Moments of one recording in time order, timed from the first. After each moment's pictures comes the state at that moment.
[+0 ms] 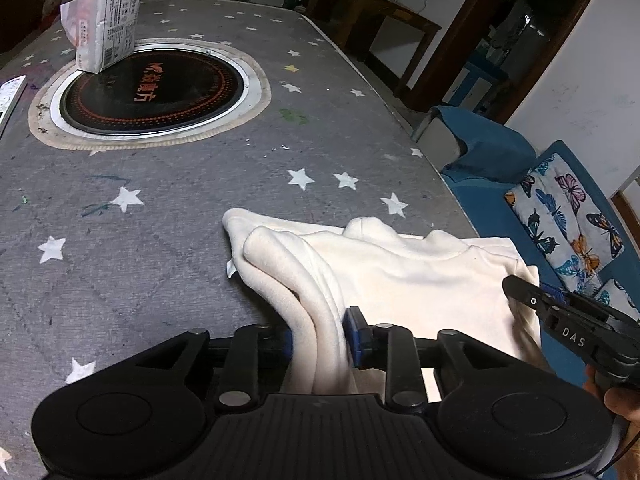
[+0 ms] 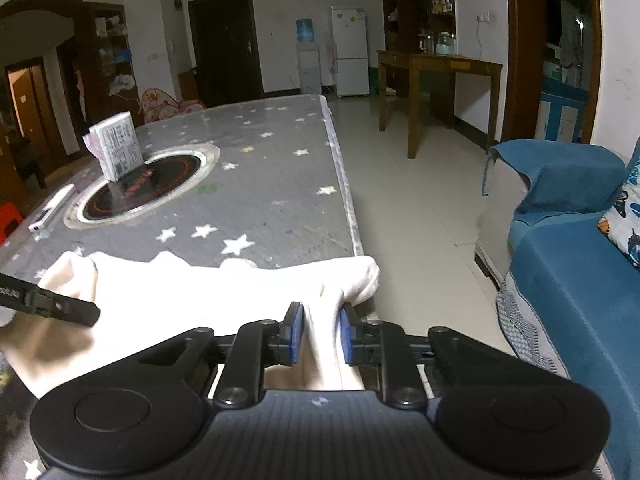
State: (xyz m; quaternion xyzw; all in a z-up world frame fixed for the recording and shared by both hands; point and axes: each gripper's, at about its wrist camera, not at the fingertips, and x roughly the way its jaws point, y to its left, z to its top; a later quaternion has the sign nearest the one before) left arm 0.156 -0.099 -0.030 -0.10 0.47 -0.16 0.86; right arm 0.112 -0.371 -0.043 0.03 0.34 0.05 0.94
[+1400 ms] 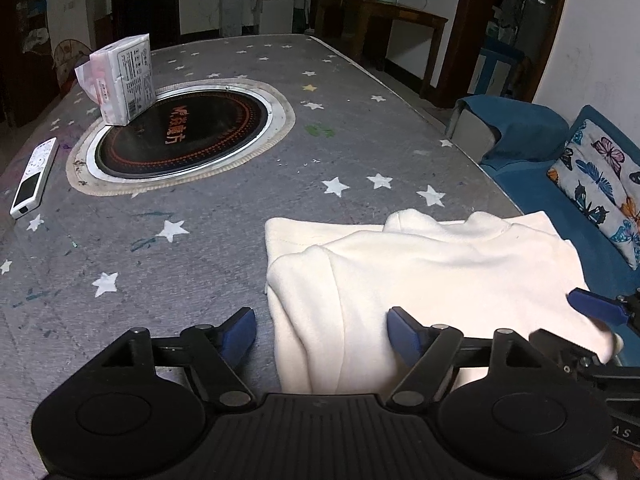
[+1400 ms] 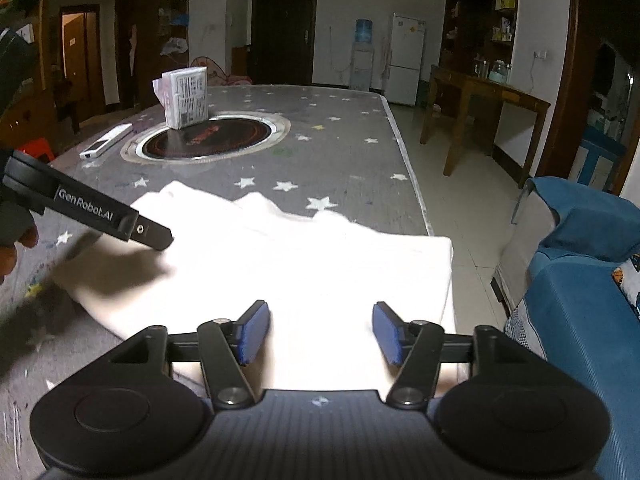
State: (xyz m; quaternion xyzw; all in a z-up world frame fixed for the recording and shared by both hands) left arm 0.140 -0.107 -0.033 0.01 0.43 -0.11 0.90; right arm 0.068 -0.317 -0.046 -0.06 0.33 0.11 0.94
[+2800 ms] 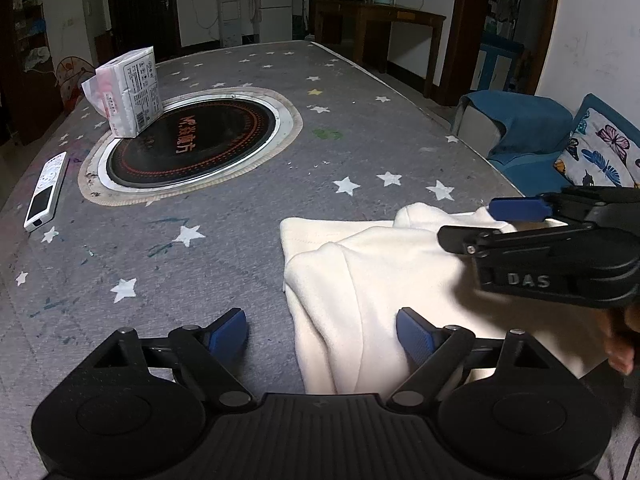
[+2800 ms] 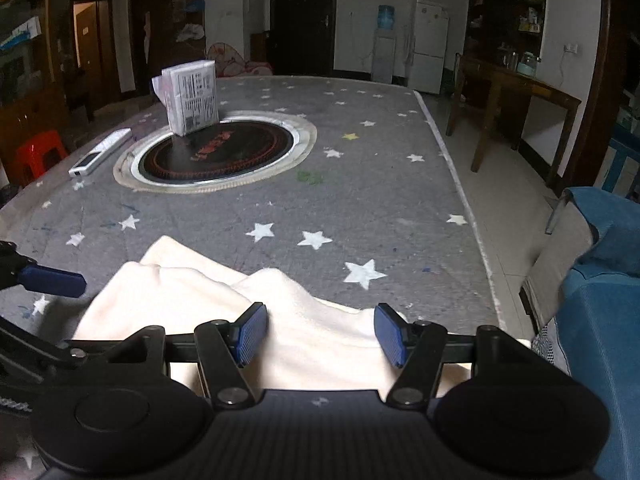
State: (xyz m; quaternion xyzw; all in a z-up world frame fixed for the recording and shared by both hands) left arm 0.134 -0.104 -0.033 0.04 0.42 -0.10 0.90; right arm 0.164 -0.277 -0.044 -0.06 0.35 0.14 0.92
